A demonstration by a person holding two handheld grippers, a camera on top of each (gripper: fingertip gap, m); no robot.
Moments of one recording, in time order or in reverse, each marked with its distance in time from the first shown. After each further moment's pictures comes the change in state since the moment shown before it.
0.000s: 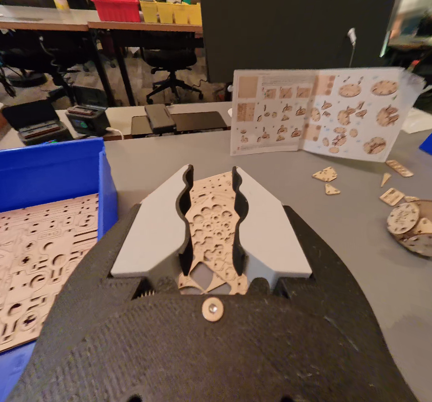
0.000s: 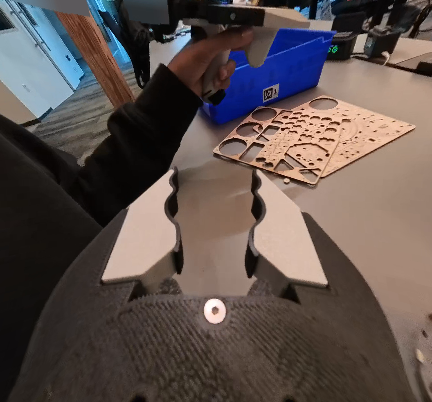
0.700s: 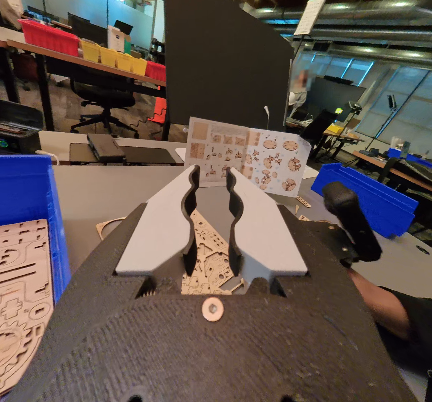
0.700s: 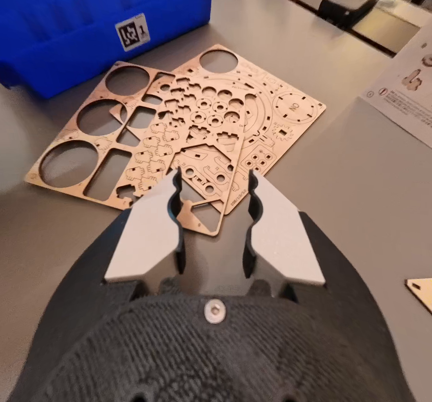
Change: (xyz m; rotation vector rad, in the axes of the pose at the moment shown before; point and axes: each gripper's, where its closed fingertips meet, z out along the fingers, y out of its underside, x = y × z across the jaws) left arm 0.006 -0.028 -0.028 0.225 0.311 -0.208; right arm 0.149 0.032 0.113 -0.280 0.446 -0.058
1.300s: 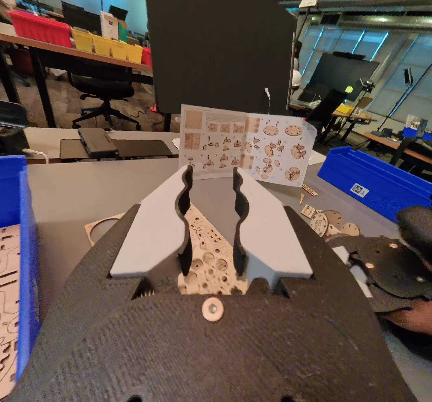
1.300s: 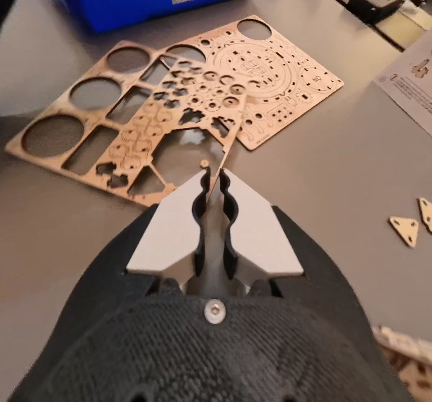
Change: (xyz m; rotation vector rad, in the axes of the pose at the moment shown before) left arm 0.015 0.016 0.019 -0.066 -0.009 0.053; right arm -0.025 0.041 -0.057 -0.026 -0.052 -0.141
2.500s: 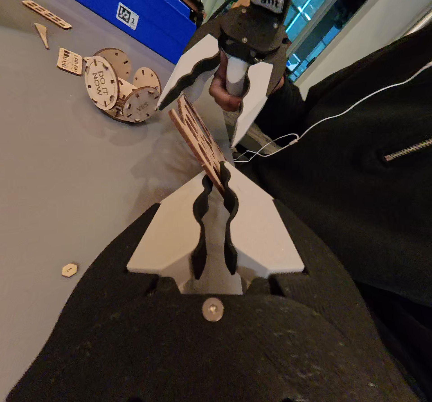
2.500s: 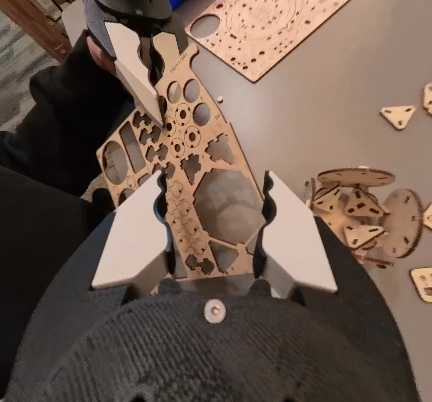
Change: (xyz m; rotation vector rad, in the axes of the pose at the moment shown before) left arm 0.180 0.151 -0.036 -0.624 1.067 -0.182; right arm 0.010 0.025 -0.125 -0.103 -0.236 0.272
